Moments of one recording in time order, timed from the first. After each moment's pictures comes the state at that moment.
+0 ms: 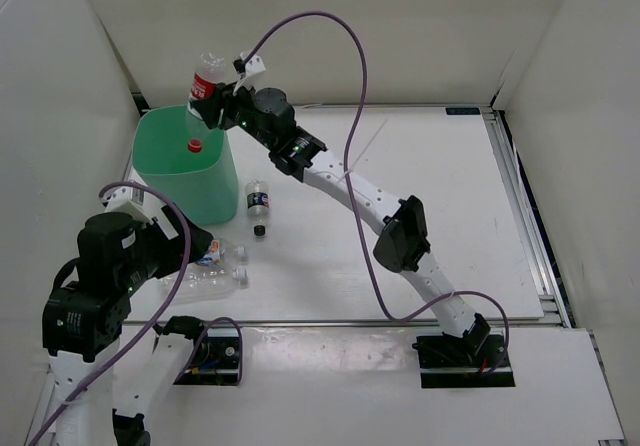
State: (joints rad) left arm -0.16 0.64 1.34 -1.31 0.01 -0.56; right arm 0.94 2.42 2.53 0.05 0.01 0.37
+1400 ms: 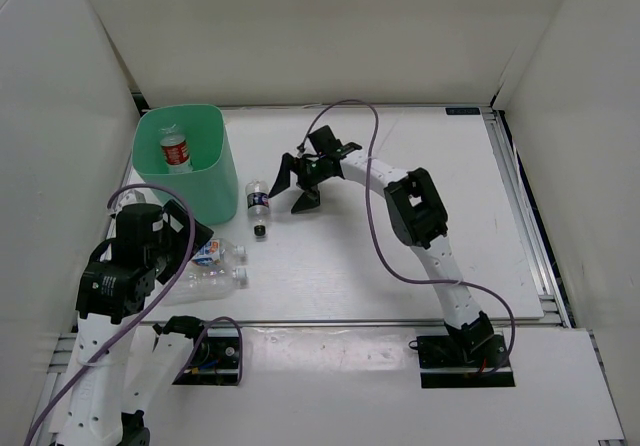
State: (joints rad) left arm -0.16 0.67 1.12 -1.22 -0.13 -0.85; right arm 0.62 2.47 2.01 -0.50 -0.78 0.81
